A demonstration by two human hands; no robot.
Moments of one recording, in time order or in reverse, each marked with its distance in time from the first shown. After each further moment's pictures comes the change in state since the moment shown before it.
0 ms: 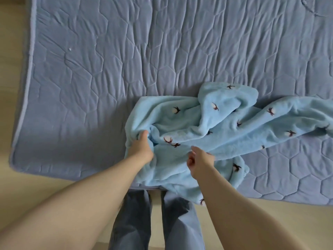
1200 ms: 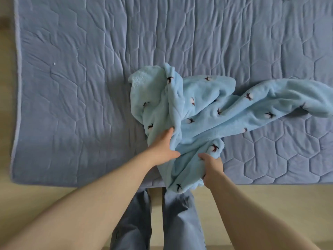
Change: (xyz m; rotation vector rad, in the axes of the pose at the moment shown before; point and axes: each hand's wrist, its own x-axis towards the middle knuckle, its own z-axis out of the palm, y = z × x) left_hand -0.042 0.071 0.028 -0.059 -0.302 0.473; right_hand 0.031 -0.001 -0.089 -0.188 0.020 -0.068
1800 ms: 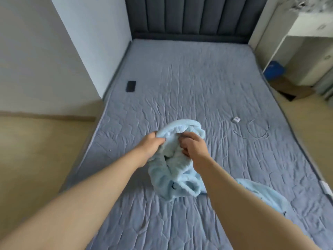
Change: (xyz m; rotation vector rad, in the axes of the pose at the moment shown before) left_hand -0.225 0.145 -0.208 -0.552 0.601 0.277; right_hand -0.335 -0.176 0.053 -0.177 -0.490 -0.923
